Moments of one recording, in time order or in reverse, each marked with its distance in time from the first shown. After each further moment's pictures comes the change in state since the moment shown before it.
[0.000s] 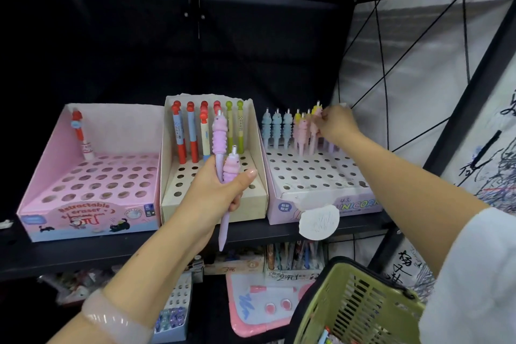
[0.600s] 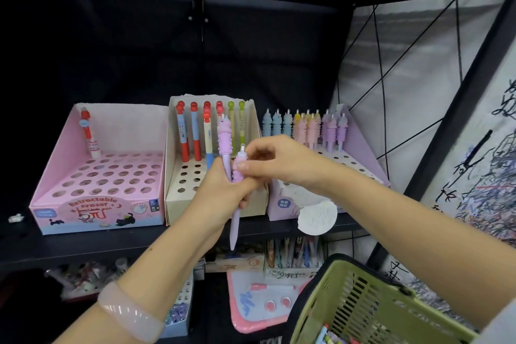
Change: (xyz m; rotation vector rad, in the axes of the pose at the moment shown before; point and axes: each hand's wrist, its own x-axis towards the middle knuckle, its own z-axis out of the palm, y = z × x) left_hand -0.007 0.008 0.012 0.024 -0.017 -0.012; right_hand -0.119 -0.071 -0.008 0.606 -0.631 -0.472
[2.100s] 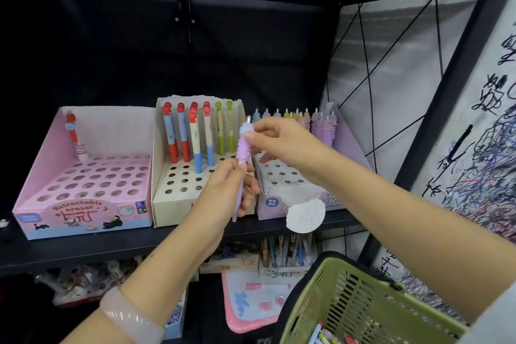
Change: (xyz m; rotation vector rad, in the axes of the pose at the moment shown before) left_hand -0.007 0.002 0.022 -0.050 0.007 -0.129; right_hand 0.001 0.009 -0.018 0.093 0.213 0.025
